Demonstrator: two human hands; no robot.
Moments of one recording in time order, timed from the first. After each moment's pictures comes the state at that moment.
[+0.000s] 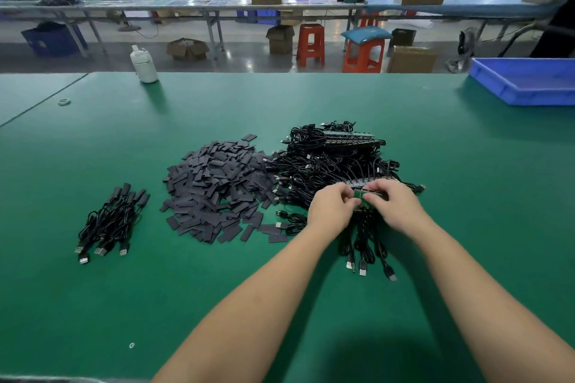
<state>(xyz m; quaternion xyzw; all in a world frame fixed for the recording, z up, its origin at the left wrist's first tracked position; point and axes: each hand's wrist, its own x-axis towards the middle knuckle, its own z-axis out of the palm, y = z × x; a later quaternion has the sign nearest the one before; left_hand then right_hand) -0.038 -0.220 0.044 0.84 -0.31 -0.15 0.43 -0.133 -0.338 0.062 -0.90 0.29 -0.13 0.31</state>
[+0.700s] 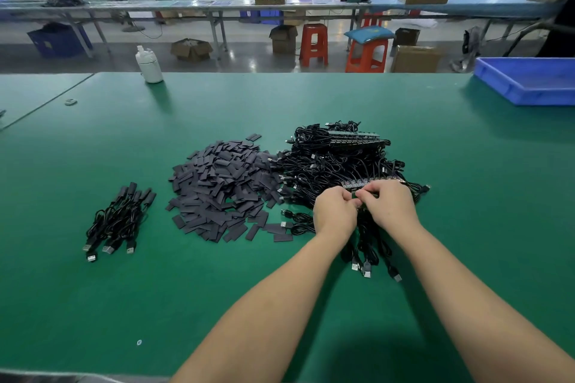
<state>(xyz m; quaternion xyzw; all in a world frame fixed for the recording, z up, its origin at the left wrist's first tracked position) -0.049 -0.219 0.044 0.85 -0.20 -0.14 0.47 -0.114 -0.314 0.060 -0.89 0.35 -0.19 0.24</state>
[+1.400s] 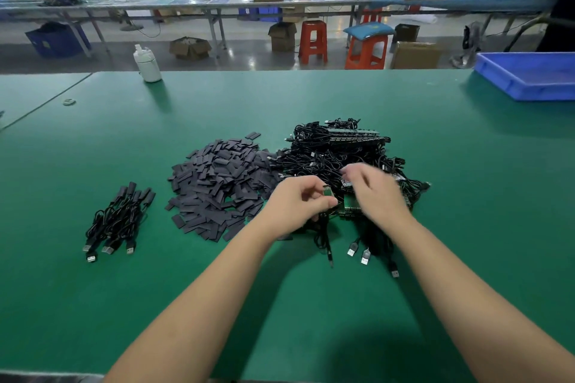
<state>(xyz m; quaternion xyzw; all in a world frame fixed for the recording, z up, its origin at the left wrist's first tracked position) -0.012 -0.127 0.087 0.72 -0.41 -0.21 0.52 -0.111 -0.288 0.084 -0.88 0.24 -0.23 0.35</state>
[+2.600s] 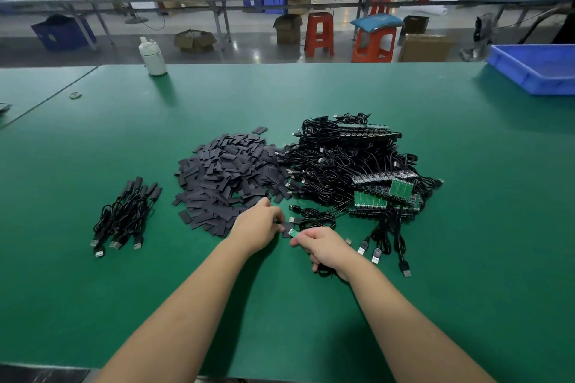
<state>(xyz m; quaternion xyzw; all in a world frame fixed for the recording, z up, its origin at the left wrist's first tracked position) 0.062 -0.077 -0.017 0.91 -0.39 -0.09 0.13 -0.081 -0.207 -0.016 -0.75 0.25 0.08 0.61</state>
